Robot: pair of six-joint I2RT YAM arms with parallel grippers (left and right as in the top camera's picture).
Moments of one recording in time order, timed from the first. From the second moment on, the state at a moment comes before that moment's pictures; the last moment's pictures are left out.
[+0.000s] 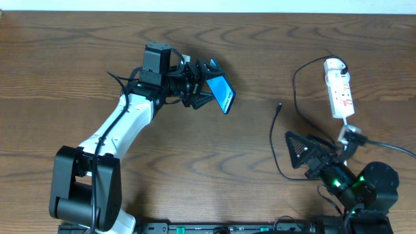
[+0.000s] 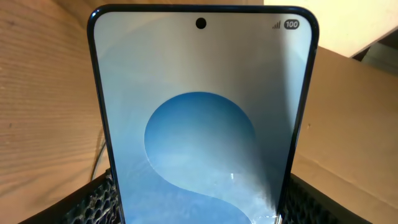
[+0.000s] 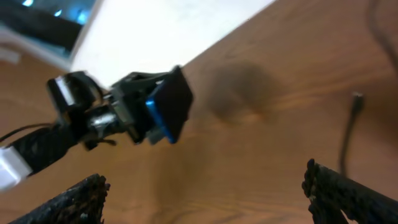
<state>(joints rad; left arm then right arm) -0.26 1.71 1.13 -0.13 0.91 -1.35 -0.01 0.39 0.54 -0.46 -0.57 0.69</state>
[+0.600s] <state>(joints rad) -0.26 1.71 1.13 -0.13 0.91 -1.38 0.60 0.97 0.62 -0.07 -0.03 0.62</state>
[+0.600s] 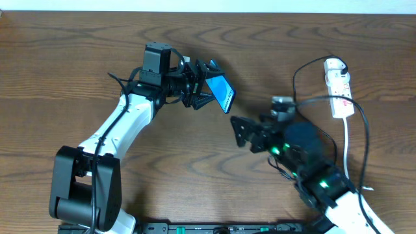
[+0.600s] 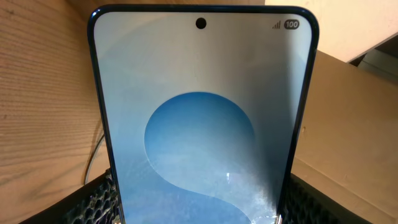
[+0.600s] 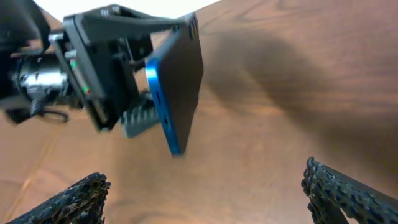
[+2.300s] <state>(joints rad) -0.26 1.71 1.13 -0.13 0.90 -1.34 0.69 1.39 0.79 0.17 0.16 0.45</state>
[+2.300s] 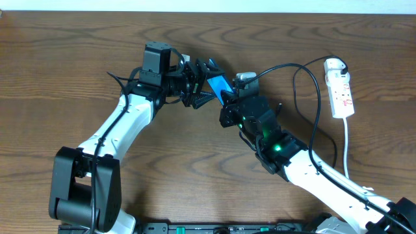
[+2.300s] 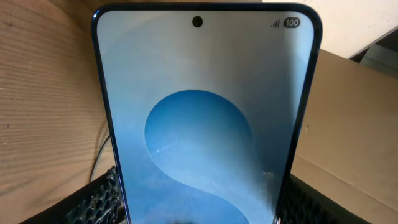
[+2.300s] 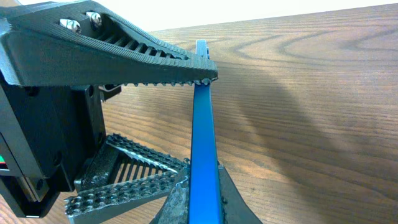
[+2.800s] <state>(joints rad) -0.18 1.71 1.13 -0.06 1.02 -1.25 0.69 1.39 0.79 0.16 0.18 0.49</state>
